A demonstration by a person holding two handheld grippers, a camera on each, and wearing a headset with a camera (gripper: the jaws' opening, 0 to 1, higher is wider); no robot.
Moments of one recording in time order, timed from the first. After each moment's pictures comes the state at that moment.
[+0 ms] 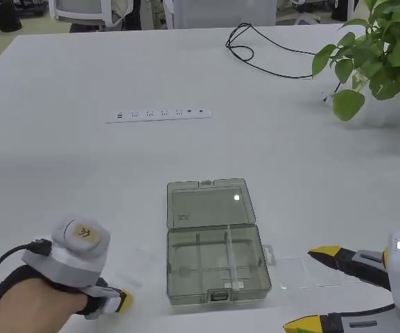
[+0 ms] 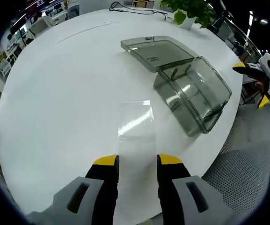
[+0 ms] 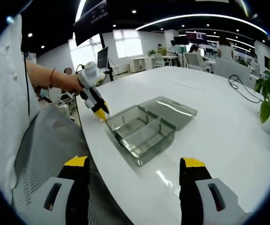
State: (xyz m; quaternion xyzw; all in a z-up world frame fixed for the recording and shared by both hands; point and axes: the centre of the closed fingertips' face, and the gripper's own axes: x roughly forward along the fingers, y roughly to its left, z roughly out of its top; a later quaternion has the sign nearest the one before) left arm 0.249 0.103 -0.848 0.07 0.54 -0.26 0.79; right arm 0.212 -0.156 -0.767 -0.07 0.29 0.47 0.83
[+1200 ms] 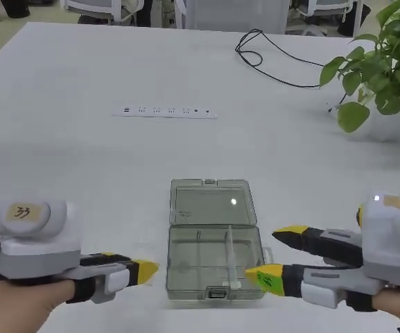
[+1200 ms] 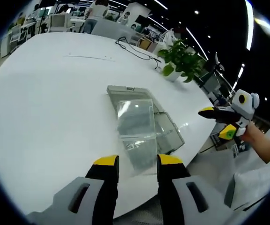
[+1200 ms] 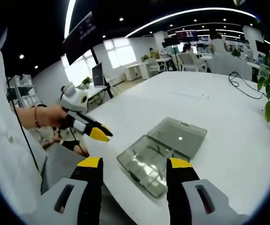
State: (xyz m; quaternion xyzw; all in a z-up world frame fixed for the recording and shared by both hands) left arm 0.244 0.047 -0.754 -0.13 0.42 -0.31 0.84; right arm 0.241 -0.091 -0.697 0.03 0.29 0.45 0.84
